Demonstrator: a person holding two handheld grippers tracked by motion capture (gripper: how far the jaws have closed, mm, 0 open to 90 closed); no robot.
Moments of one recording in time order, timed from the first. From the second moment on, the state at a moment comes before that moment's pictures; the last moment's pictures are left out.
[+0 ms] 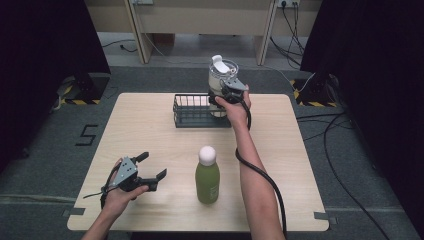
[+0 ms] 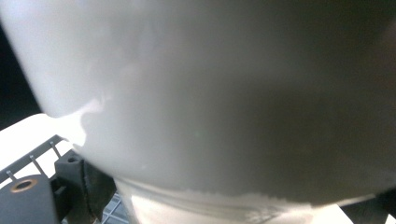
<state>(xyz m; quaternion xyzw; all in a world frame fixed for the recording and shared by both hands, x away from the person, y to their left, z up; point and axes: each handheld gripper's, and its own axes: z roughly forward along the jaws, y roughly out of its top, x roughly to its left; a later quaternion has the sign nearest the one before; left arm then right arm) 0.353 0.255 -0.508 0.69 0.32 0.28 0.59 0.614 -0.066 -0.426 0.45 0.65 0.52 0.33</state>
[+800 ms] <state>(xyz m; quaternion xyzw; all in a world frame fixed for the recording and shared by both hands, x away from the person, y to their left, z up) 0.353 0.255 -0.508 0.69 0.31 0.28 0.58 0.614 -0.064 -0.433 0.44 0.65 0.52 0.33</state>
